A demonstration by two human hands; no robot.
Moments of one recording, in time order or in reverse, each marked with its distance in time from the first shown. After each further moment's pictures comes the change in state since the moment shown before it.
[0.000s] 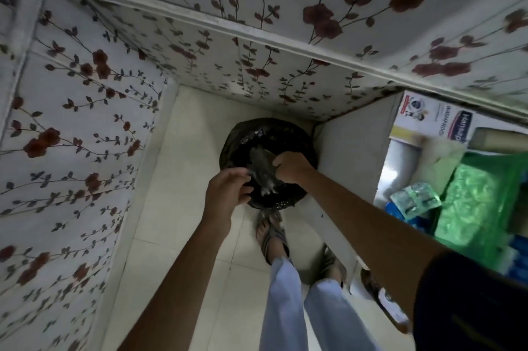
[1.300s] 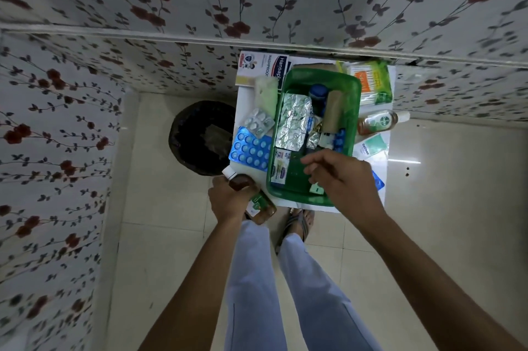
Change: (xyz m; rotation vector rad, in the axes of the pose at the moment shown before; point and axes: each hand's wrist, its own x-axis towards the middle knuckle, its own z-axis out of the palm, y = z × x) left_hand -0.179 -0.117 0.174 0.511 0.282 0.151; right_hand -0.344 0.235 0.002 0.767 0.641 -0.199
